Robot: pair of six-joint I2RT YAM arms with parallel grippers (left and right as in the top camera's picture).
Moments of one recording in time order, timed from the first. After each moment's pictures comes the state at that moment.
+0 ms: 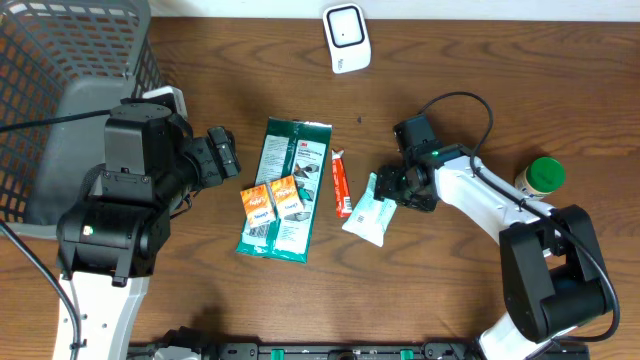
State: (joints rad) left arm -0.15 1.09 1.29 -0.96 0.01 -0.41; right arm 0.36 1.80 1.04 -0.61 -0.15 0.60
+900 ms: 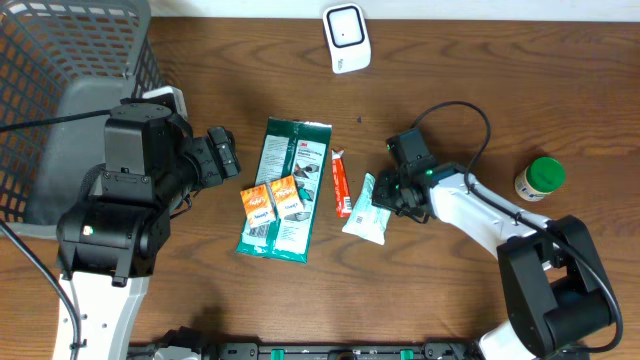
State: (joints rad) left arm -0.15 1.09 1.29 -0.96 0.01 -0.41; right arm 0.42 1.75 0.91 -0.41 -0.14 0.72
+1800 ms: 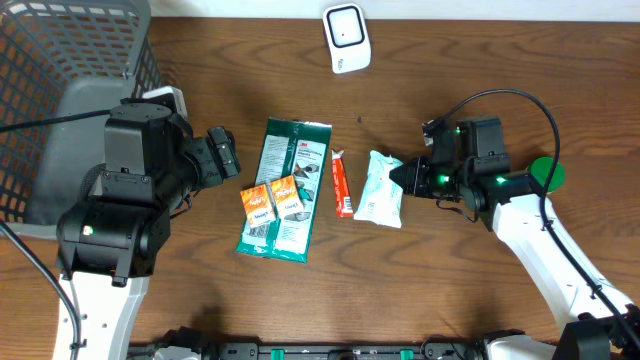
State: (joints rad) left arm -0.15 1.09 1.29 -0.96 0.01 -0.41; right arm 0.19 1.43 0.89 -0.45 -0.56 0.41
